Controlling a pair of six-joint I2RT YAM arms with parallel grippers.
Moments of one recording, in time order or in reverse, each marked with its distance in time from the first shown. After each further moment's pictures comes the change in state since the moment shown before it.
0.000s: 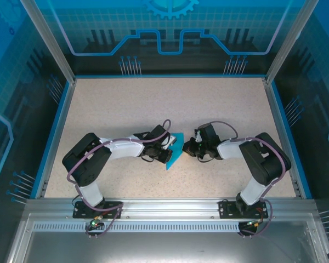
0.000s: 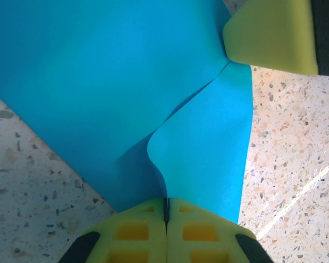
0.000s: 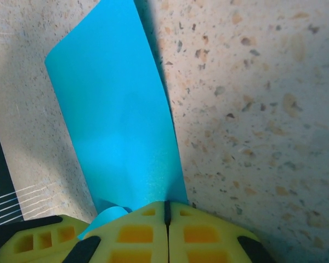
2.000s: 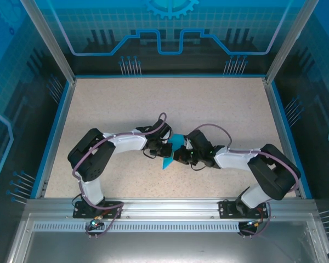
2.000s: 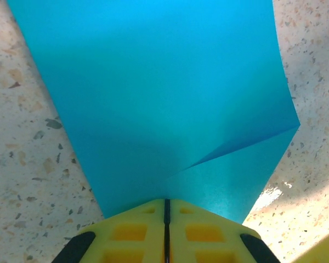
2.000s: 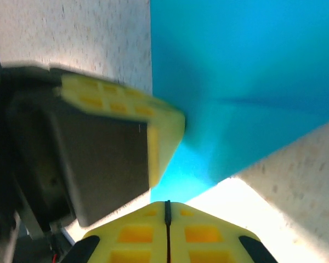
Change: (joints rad) left arm 0.042 0.072 0.114 -0.095 0.022 -0.222; right arm 0.249 -0.162 -0.047 -0.037 0.087 0.060
